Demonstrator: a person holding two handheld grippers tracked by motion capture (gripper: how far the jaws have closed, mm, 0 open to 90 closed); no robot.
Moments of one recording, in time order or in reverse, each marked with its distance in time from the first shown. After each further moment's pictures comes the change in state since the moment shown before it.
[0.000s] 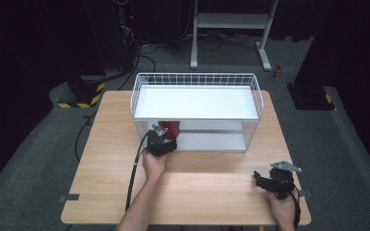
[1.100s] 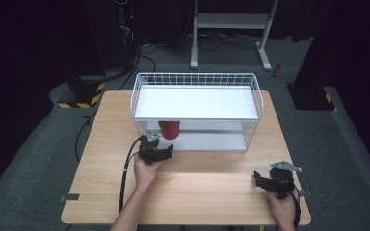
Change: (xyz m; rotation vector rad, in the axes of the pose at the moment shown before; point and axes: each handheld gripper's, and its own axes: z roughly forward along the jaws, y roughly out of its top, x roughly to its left) left arm 0.010 -0.007 -0.047 -0.004 -0.127 0.028; right arm 0.000 0.000 0.000 0.000 0.000 0.000
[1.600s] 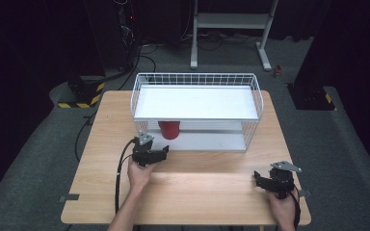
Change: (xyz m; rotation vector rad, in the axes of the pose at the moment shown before) left arm 0.010 -0.006 -0.022 -0.034 -0.024 -0.030; right arm 0.000 0.000 0.000 0.000 0.000 0.000
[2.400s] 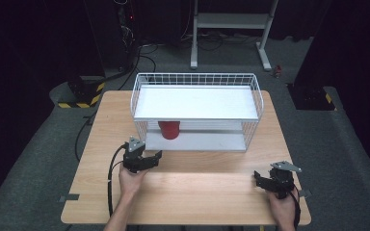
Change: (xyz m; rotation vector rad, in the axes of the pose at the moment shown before) left arm 0.012 -0.014 -0.032 -0.009 -0.015 0.008; right arm 0.000 0.000 0.000 0.000 0.000 0.000
